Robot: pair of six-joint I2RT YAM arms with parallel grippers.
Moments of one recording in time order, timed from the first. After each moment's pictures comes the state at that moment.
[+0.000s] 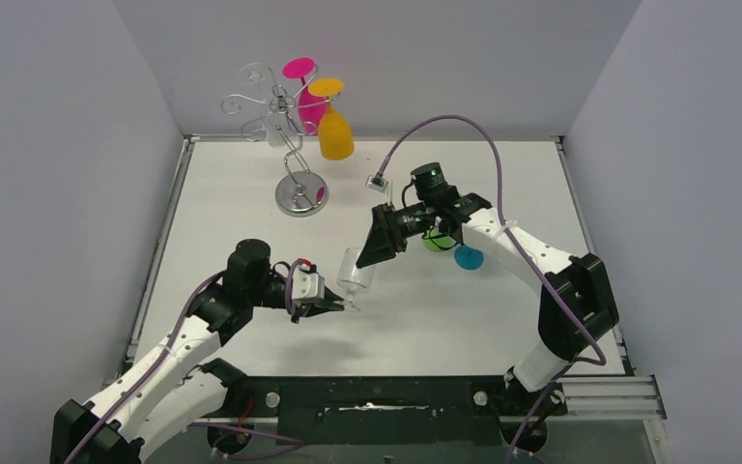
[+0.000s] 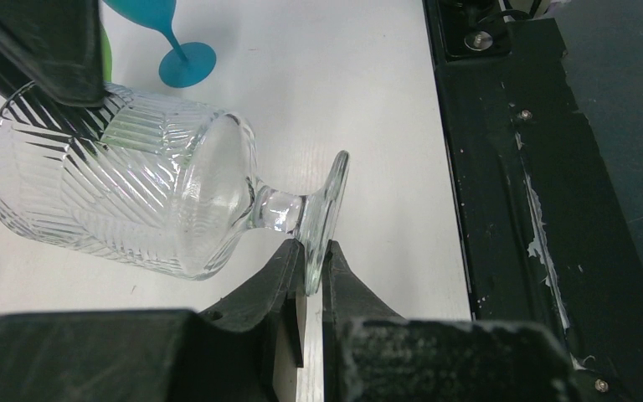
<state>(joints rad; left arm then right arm) -0.54 0.83 0.56 -0.19 0.95 0.48 0.57 1.60 1.25 -0.36 -1.09 0.29</state>
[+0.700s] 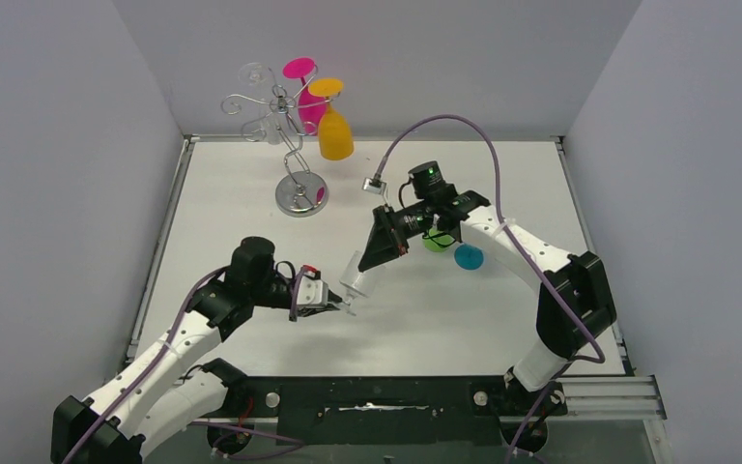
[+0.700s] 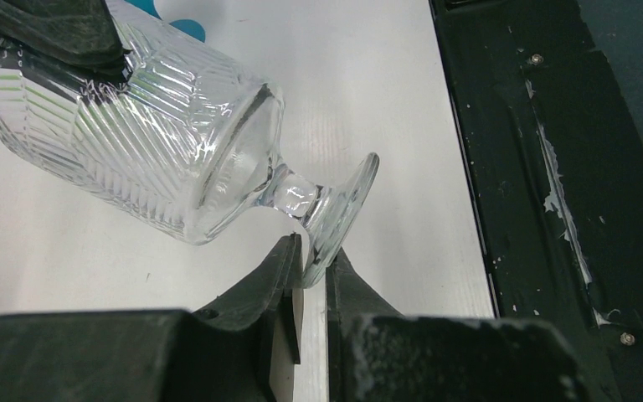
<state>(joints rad) -0.54 0.86 0.61 -0.35 0.91 0.68 0.58 1.64 1.29 -0.43 -1.30 0.23</state>
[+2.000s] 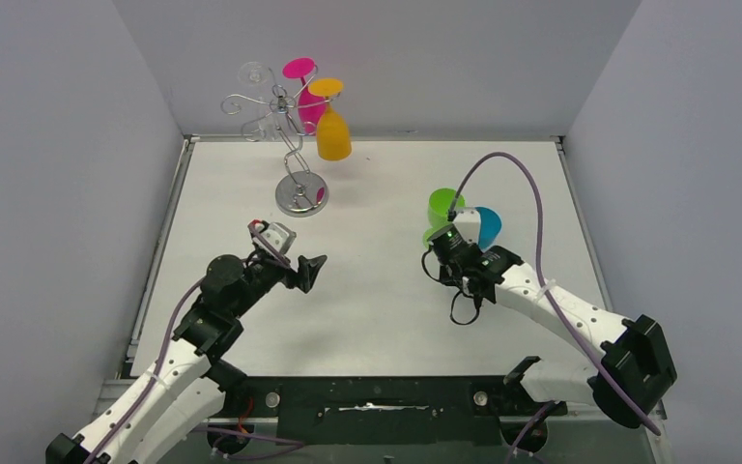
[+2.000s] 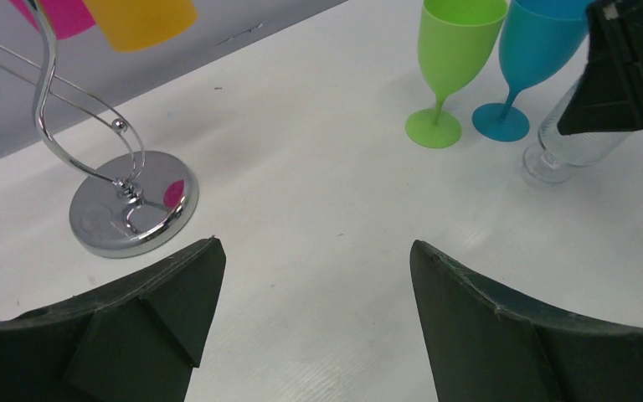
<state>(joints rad) -0.53 0.63 0.45 0.12 0.14 0.02 0.70 1.23 0.88 -0.65 0.46 0.59</state>
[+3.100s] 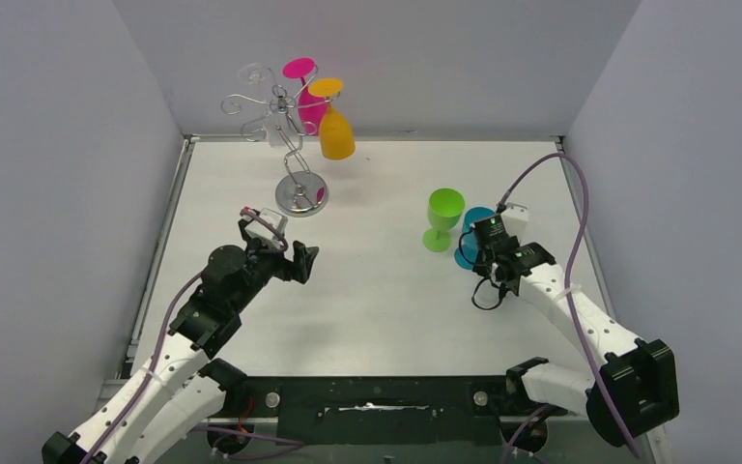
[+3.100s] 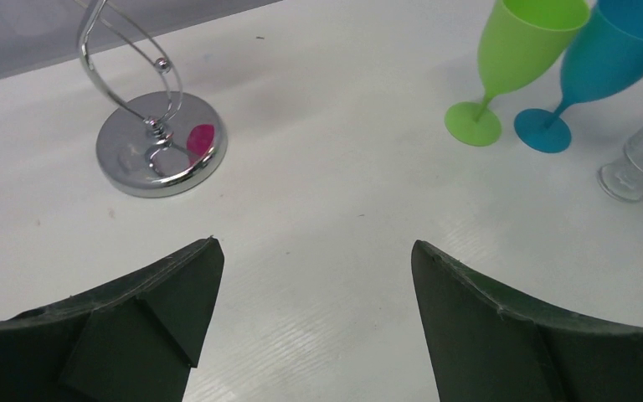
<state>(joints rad) -0.53 0.68 0.56 -0.04 0.02 -0.07 0.39 1.15 0.81 -0.68 0.44 0.61</state>
